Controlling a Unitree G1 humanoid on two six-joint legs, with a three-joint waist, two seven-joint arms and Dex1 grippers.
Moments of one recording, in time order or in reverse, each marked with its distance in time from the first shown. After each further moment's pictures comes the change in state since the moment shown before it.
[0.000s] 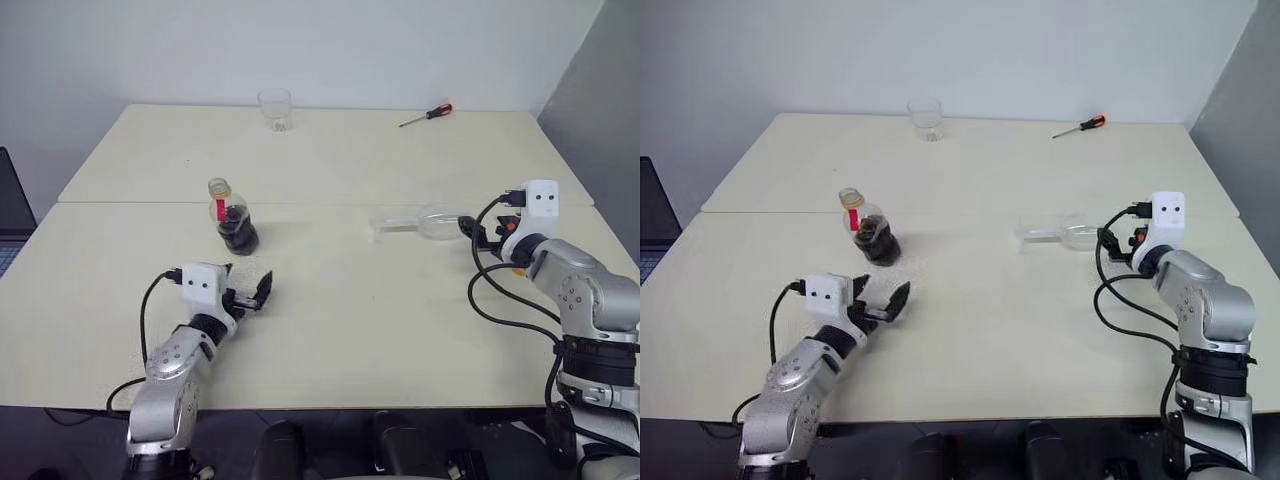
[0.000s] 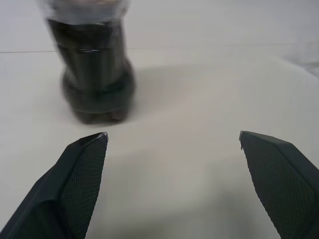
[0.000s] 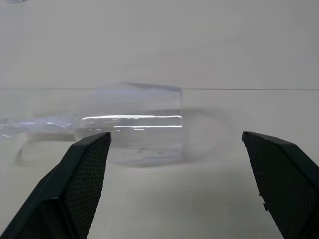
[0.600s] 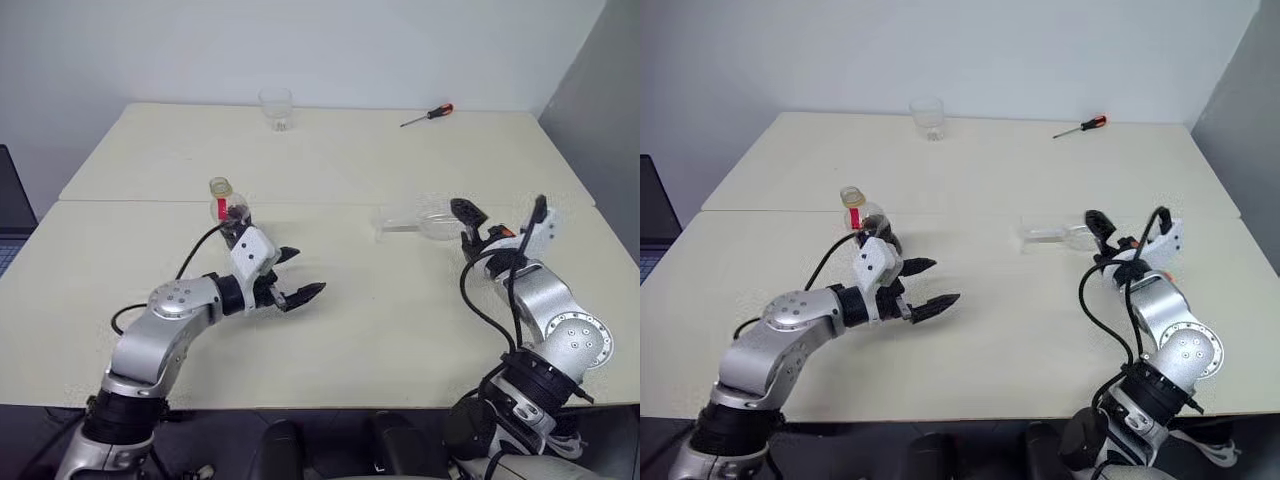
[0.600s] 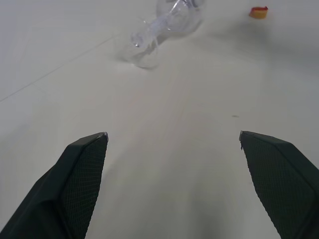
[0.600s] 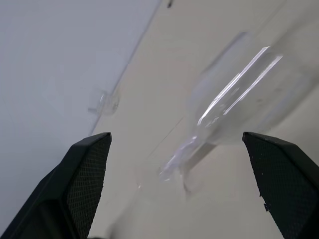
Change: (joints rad) left arm -0.311 0.354 -0.223 -0.047 -0.079 0.244 -0.413; right arm -0.067 0.570 -0.531 -0.122 0.687 0.130 -0.700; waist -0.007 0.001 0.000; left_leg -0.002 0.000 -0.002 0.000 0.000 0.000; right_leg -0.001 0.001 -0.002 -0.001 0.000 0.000
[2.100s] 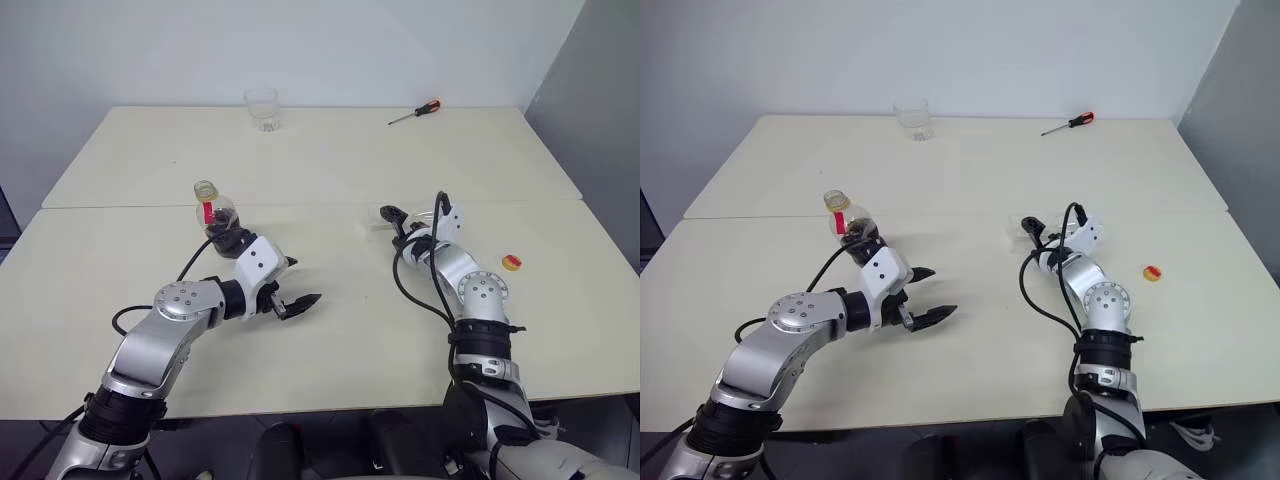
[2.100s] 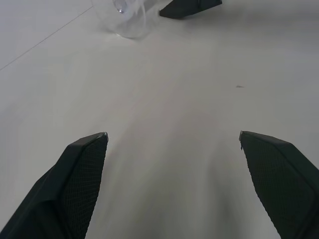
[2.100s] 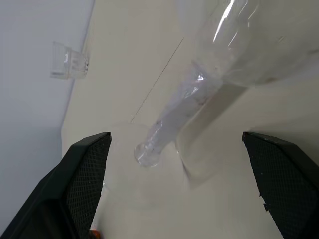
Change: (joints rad) left arm 0.026 0.020 -0.048 -0.002 0.093 0.010 0.029; right arm -0.138 -0.066 0.422 0.578 -0.104 -0.422 0.138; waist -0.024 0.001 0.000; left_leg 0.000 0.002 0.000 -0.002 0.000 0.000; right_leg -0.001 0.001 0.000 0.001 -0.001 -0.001
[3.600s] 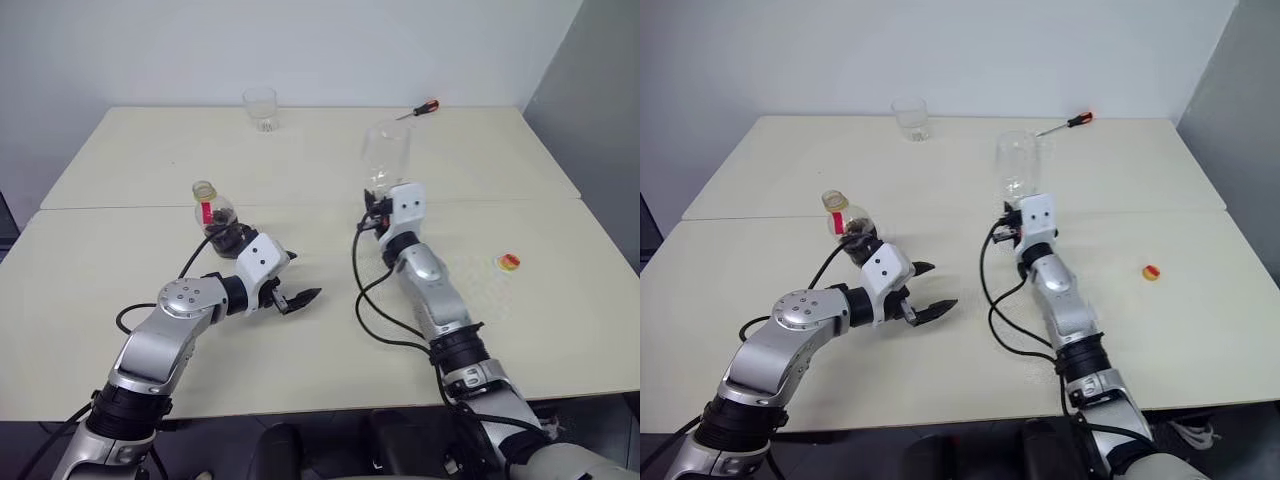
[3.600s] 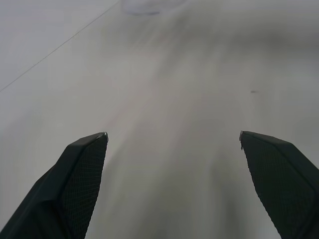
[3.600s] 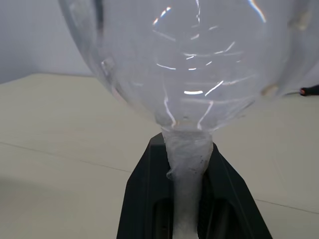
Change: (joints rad) left arm -0.017 -0.025 -0.002 0.025 0.046 -0.035 0.010; right arm 0.053 -0.025 0.527 0.144 -0.920 -0.791 0.460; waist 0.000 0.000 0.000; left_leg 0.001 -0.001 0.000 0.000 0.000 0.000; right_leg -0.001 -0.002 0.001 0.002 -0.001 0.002
